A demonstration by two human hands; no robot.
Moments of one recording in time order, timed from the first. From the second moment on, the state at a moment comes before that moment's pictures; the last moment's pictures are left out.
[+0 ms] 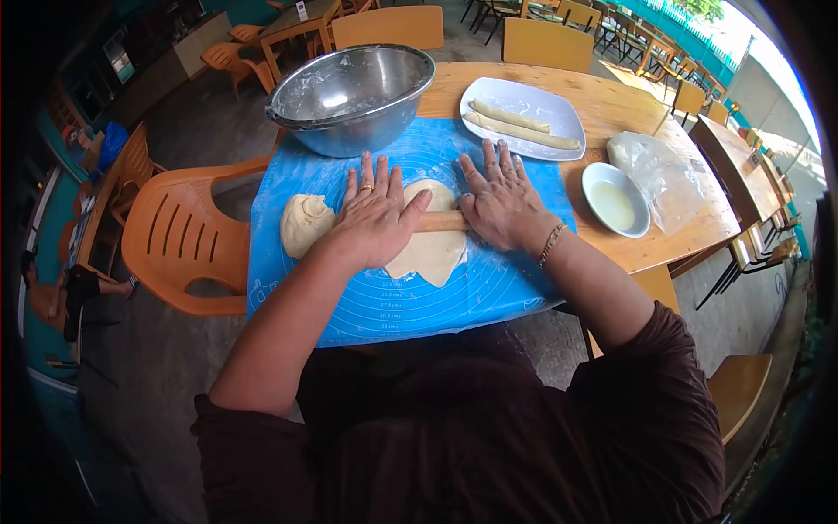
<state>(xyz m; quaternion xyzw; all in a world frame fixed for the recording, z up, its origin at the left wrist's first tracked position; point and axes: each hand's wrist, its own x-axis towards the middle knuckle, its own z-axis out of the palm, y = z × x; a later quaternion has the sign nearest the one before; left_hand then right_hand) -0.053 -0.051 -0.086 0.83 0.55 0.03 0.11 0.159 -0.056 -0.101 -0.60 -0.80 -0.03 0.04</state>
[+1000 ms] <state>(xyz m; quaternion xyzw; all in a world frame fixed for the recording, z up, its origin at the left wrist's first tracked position) -0.067 -0.069 -0.101 0.84 0.52 0.13 0.01 0.147 -0.046 -0.102 -0.55 -0.83 -0.09 0.08</state>
